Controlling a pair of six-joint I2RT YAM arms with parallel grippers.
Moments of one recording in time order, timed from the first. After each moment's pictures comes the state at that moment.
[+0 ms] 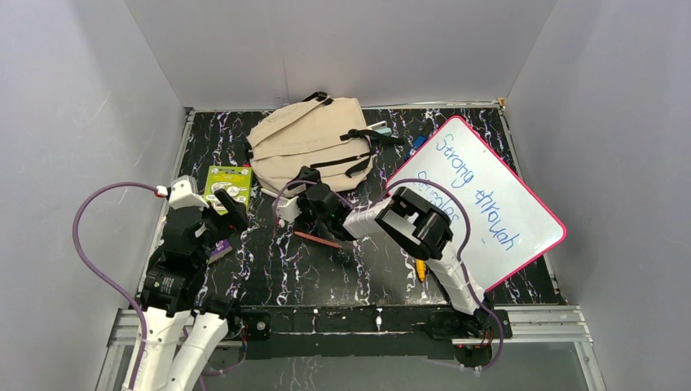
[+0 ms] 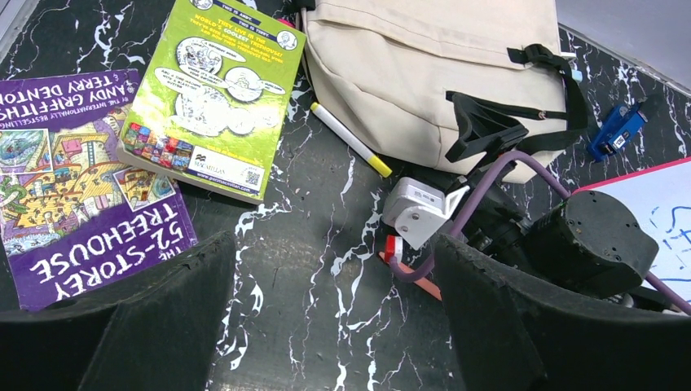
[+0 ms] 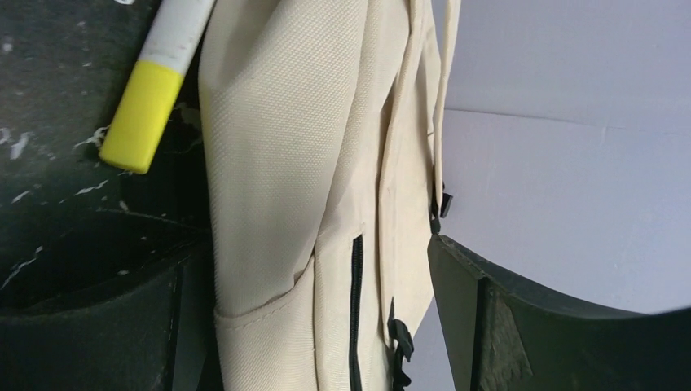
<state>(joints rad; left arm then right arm) -0.21 0.48 0.79 -0.74 -0.25 -0.48 0.98 2.25 1.28 0.66 0.20 -1.31</state>
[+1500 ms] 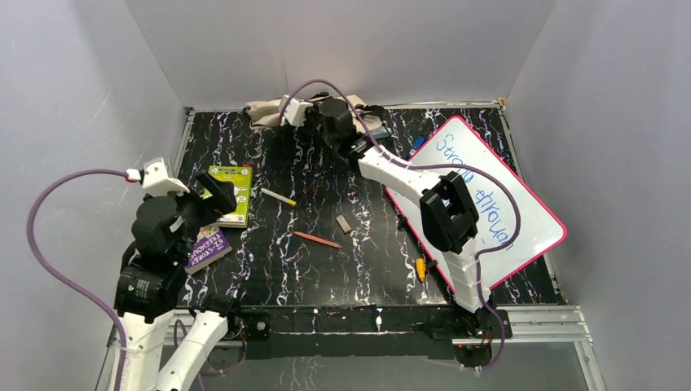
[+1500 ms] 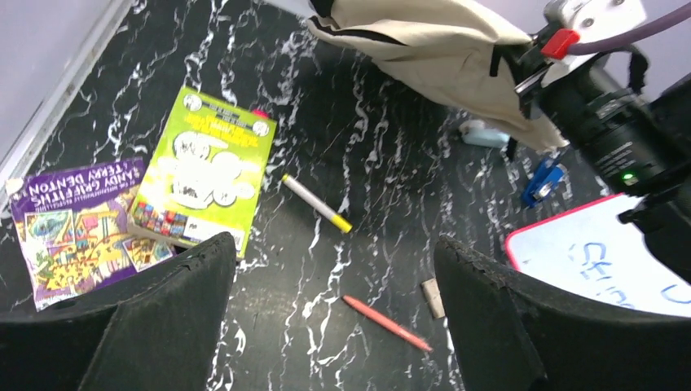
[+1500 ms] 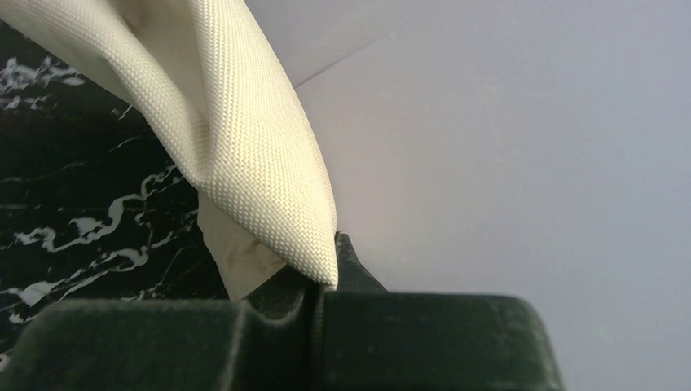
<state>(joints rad) -0.21 0.54 1.02 -0.77 -0.25 -0.44 0.80 2.12 1.81 0.21 0.13 -0.89</state>
